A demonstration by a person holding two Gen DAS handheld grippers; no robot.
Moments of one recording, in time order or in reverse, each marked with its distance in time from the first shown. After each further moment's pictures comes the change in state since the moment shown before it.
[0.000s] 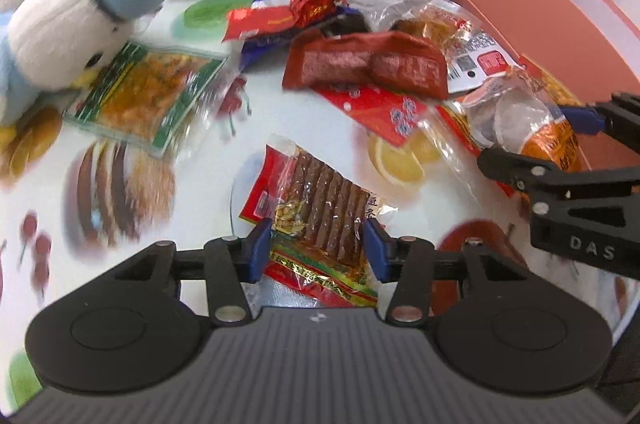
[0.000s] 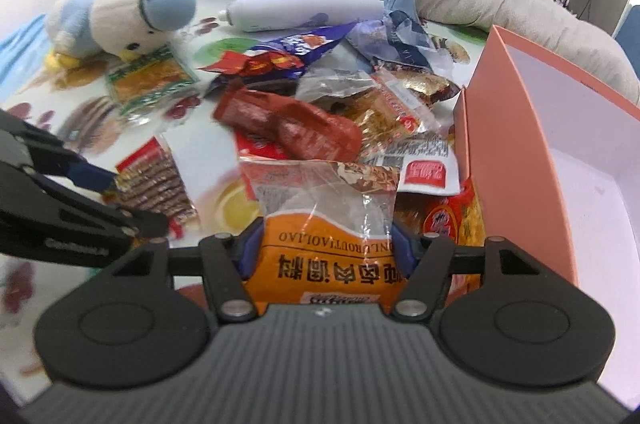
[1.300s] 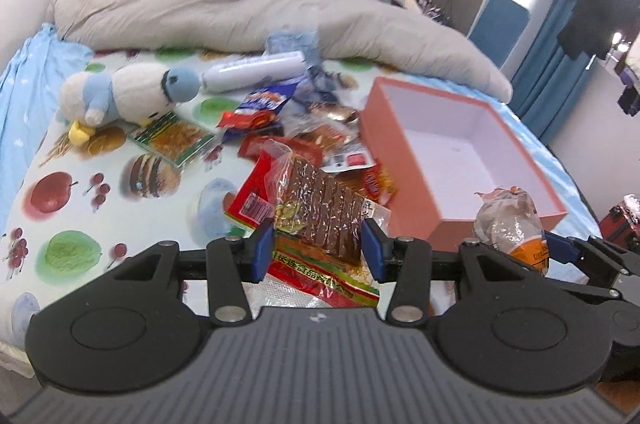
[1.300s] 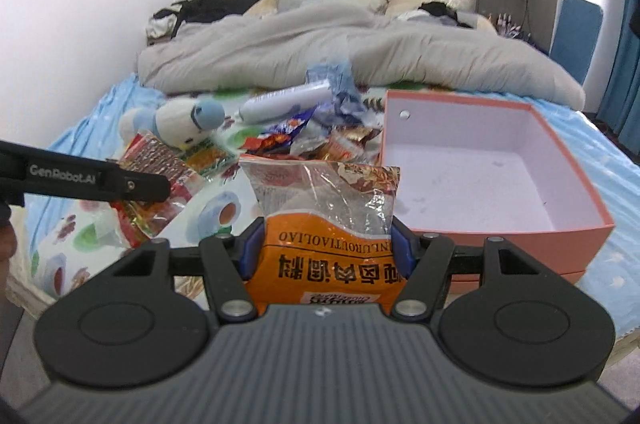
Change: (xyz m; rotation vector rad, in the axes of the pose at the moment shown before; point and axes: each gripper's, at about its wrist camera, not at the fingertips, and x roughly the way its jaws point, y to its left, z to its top) left arm -0.251 -0.112 -0.080 -0.172 -0.328 -0.035; right arm -0.243 -0.030 -0.071 0.193 -0.234 -0.001
